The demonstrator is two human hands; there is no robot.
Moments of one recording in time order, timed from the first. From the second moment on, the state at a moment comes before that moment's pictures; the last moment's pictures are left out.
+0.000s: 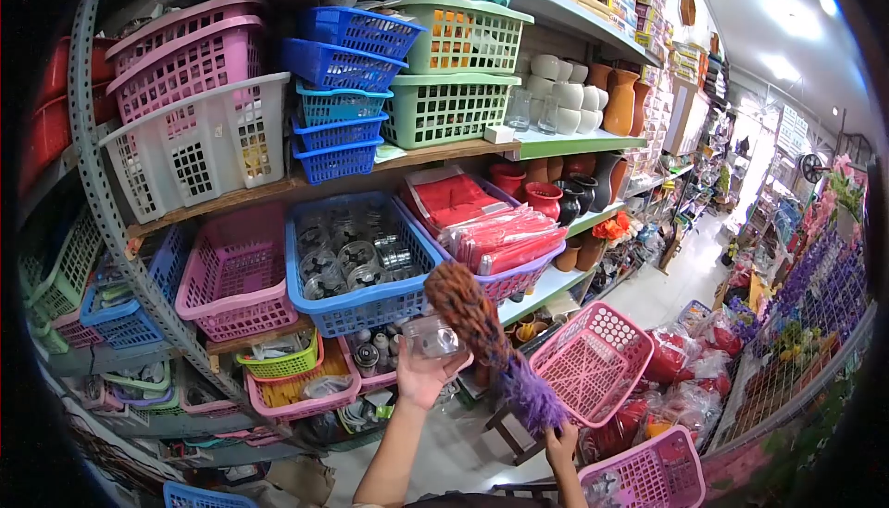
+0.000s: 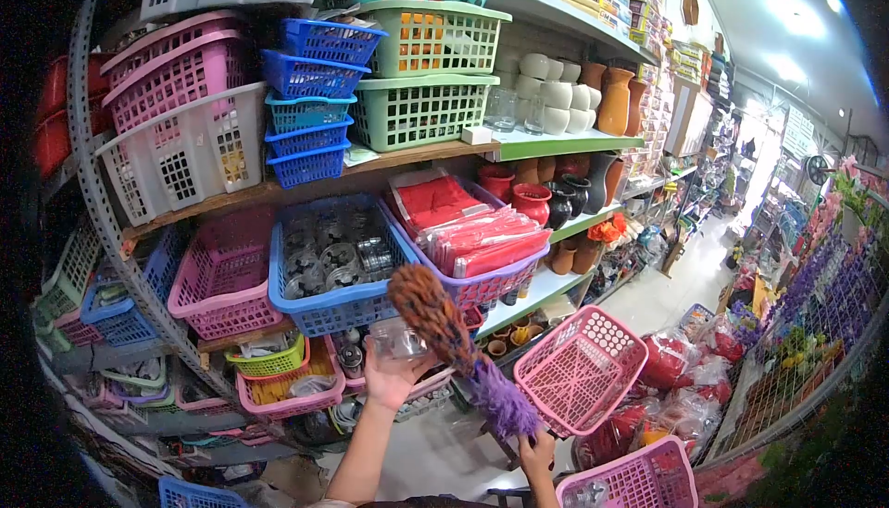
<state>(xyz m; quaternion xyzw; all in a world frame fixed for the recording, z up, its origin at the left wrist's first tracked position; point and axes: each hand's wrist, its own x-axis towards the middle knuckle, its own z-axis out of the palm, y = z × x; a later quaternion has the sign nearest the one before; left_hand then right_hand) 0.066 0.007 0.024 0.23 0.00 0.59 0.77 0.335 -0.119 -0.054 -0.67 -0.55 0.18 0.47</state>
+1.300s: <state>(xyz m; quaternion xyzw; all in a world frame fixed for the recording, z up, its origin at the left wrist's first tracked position) 0.076 0.012 0.028 0.18 0.08 0.67 0.72 0.344 -0.123 -0.088 -0.58 -0.60 0.18 0.51</state>
